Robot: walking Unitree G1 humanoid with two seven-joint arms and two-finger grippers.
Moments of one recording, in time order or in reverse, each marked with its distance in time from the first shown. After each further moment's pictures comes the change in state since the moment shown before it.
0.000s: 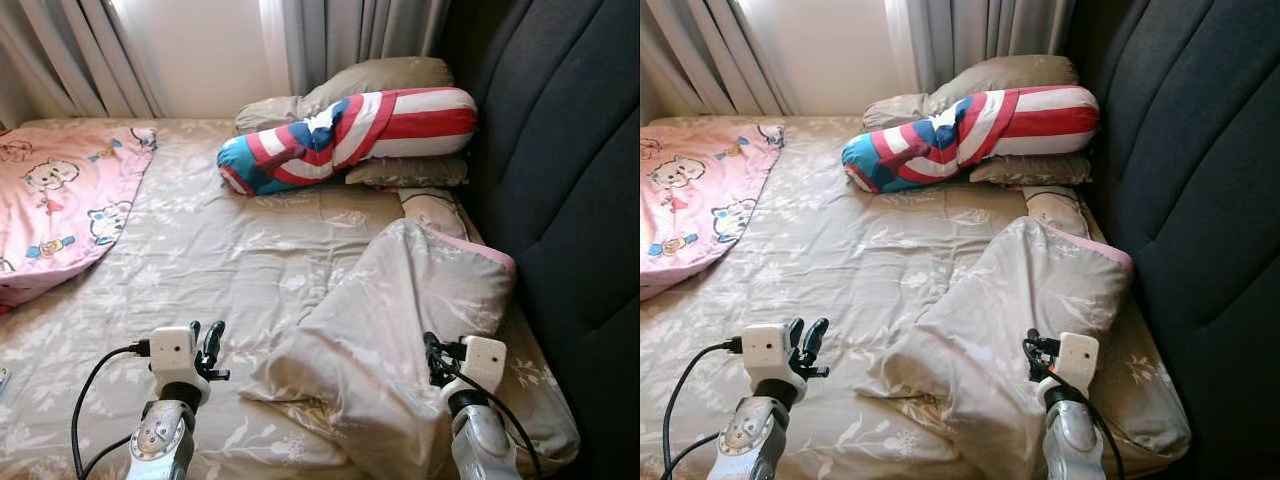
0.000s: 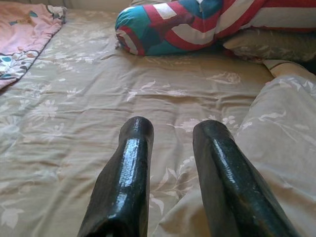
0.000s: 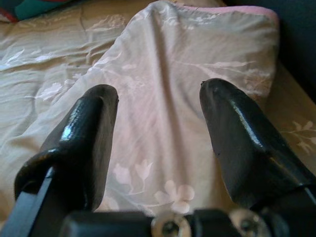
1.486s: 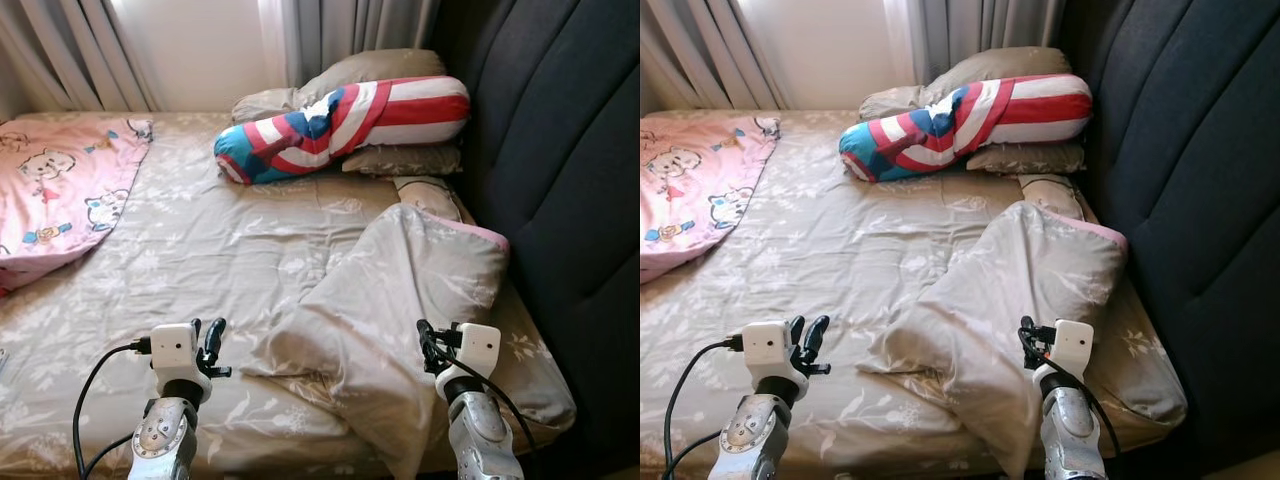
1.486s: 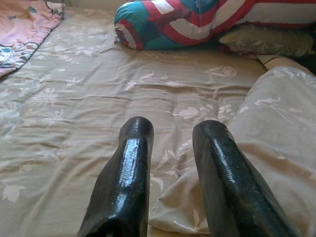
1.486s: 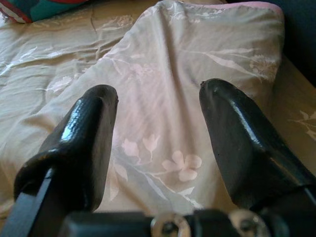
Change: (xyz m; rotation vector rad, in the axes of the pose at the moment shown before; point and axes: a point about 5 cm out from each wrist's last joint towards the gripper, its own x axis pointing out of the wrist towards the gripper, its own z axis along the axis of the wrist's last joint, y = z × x) left arm 0.002 -0.003 0.005 -0.008 -0.015 0.008; right arm 0.011 0.006 0.013 0.009 -0.038 0.050
